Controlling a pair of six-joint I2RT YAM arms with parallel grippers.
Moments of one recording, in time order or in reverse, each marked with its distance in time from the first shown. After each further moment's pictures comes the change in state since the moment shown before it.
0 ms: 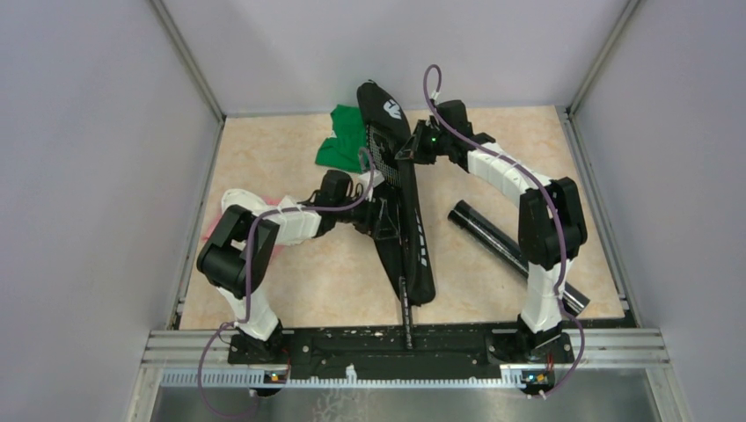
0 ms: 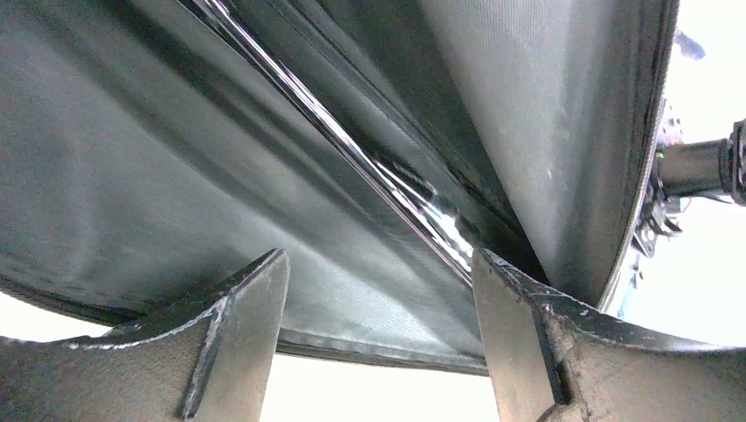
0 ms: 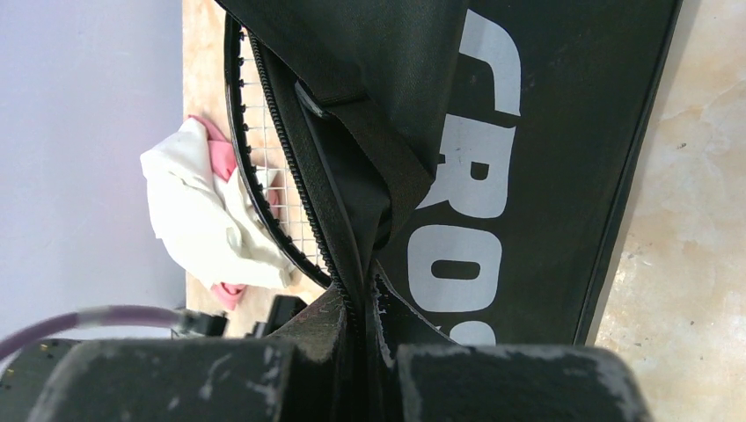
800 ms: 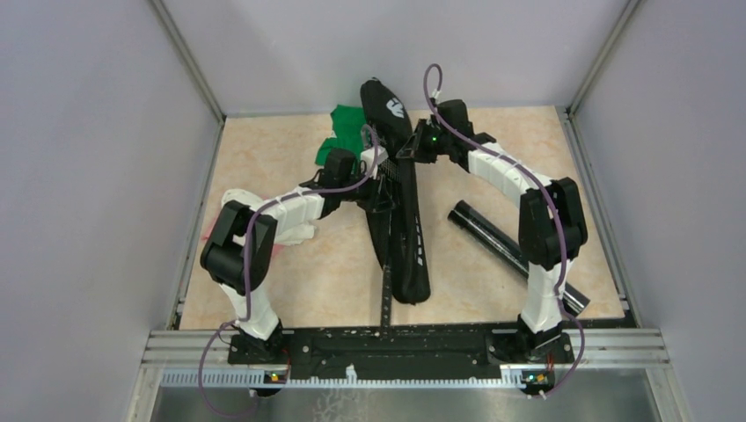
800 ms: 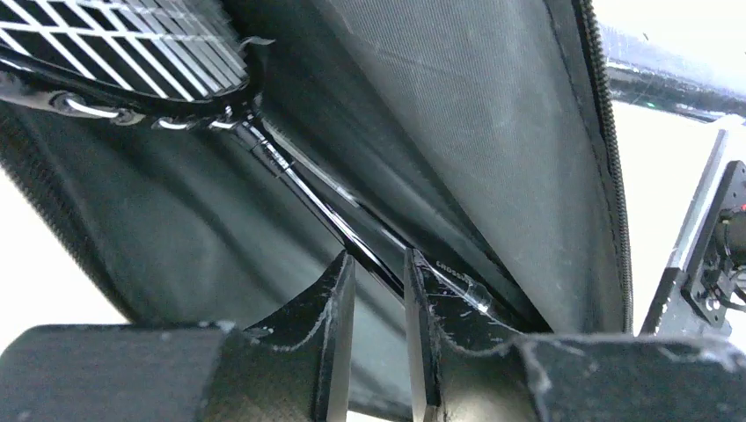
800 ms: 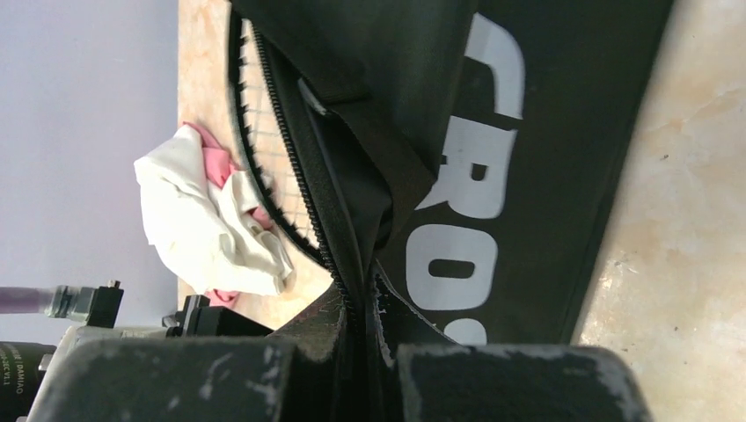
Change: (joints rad) left arm -0.001 0.032 0.183 -0.097 -0.138 0.063; right arm 0.003 -0.002 0.000 0.011 0.017 -0.010
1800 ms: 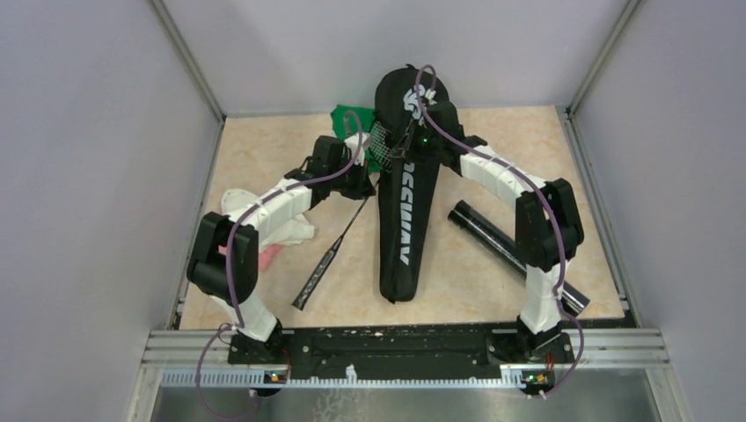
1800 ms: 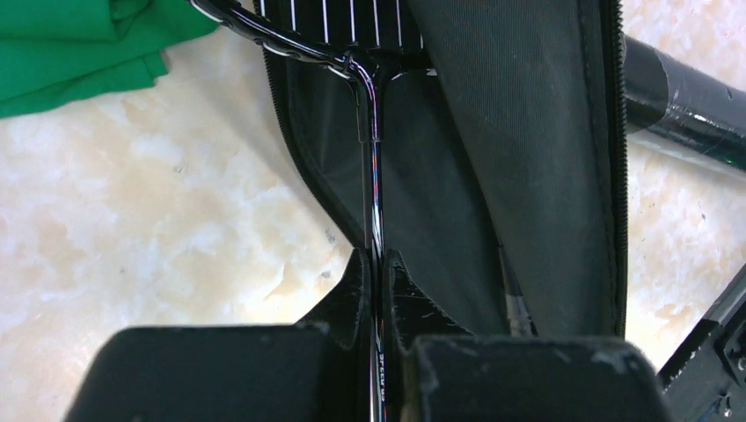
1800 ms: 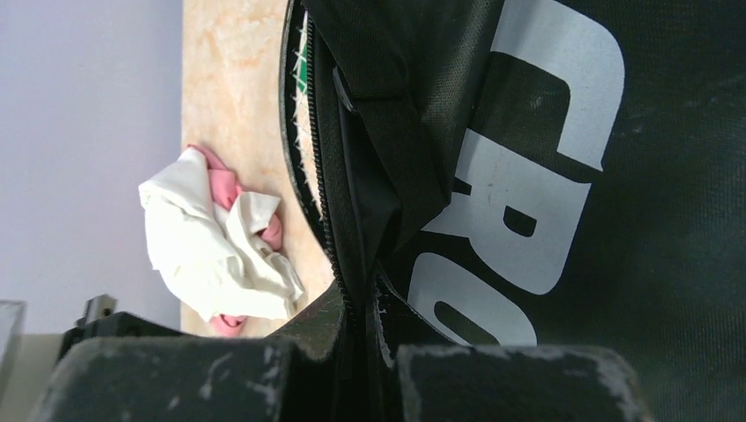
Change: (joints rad) left arm 0.044 -0.119 0.086 -0.280 -0.202 0.012; right arm 0.063 0.000 0.001 0.027 0.108 0.048
